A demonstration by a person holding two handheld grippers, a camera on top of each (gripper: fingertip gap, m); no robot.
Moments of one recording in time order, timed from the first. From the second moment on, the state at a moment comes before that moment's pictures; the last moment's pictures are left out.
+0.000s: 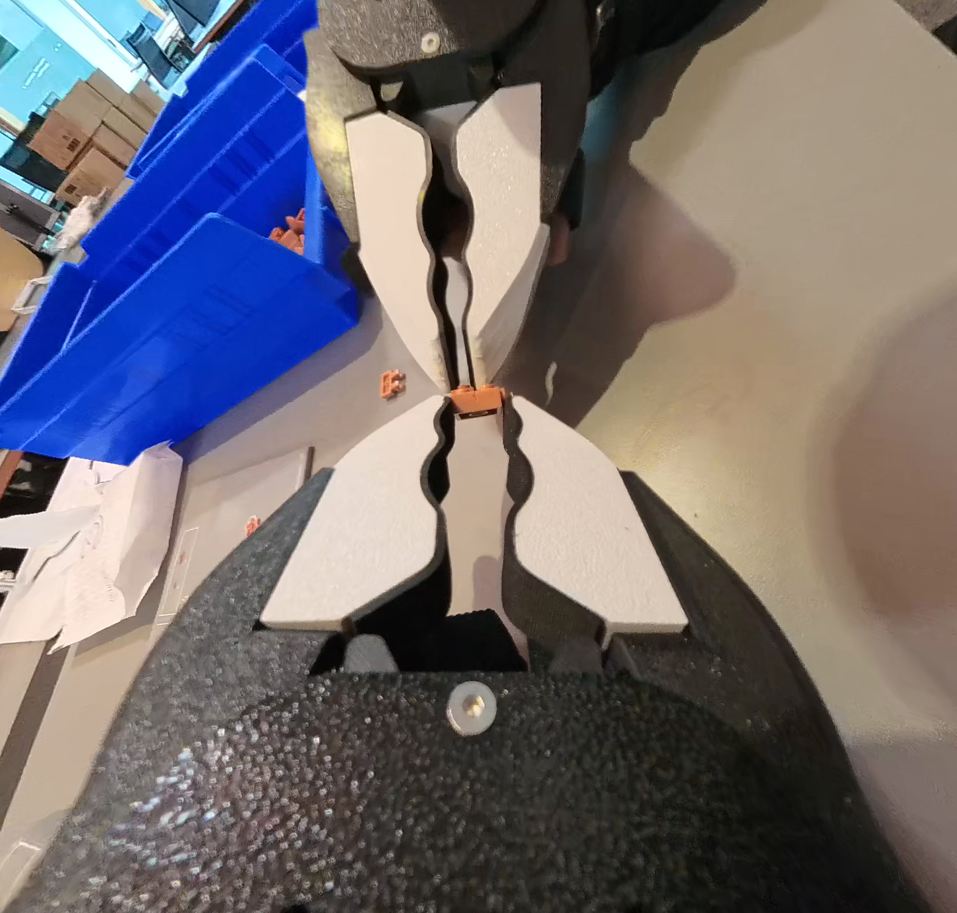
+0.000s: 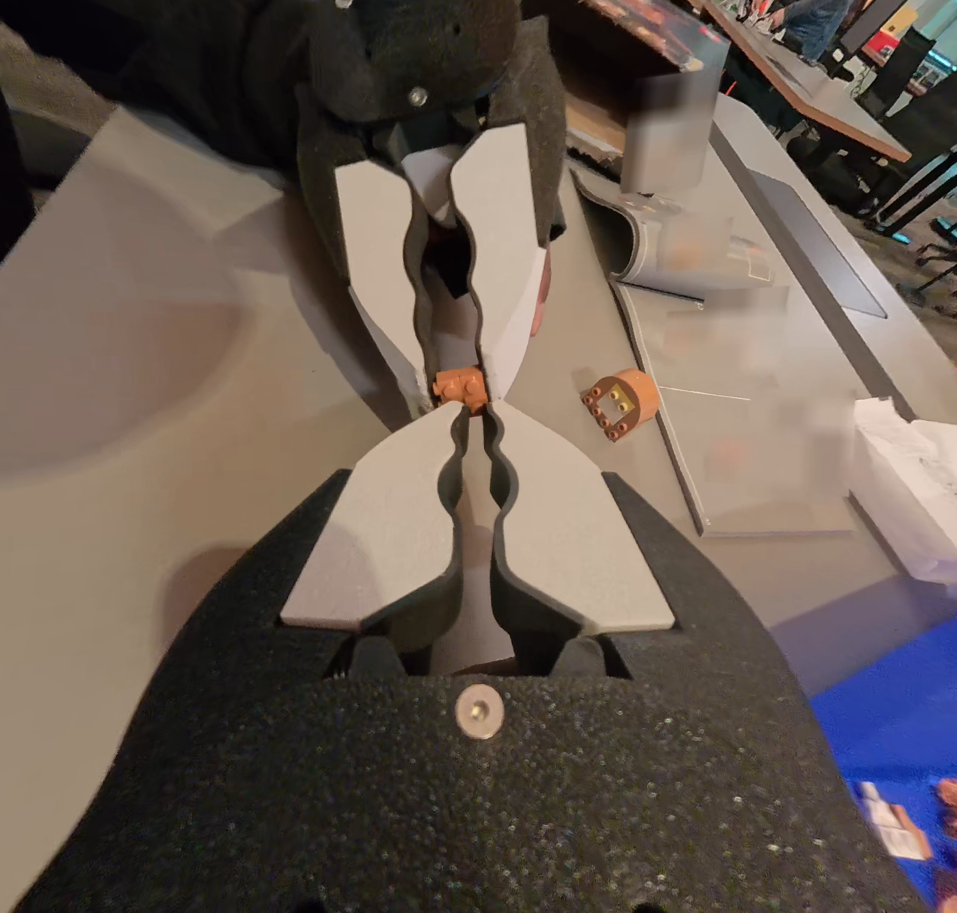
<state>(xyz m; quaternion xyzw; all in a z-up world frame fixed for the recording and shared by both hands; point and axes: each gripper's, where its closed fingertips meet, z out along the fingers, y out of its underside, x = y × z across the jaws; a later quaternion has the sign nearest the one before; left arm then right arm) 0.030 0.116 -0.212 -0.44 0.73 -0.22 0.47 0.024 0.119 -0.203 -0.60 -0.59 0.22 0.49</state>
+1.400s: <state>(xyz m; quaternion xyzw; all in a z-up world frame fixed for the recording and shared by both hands) 0.032 0.128 -0.194 -0.33 0.73 -0.04 0.60 0.026 0.124 -0.192 -0.70 -0.43 0.42 0.39</state>
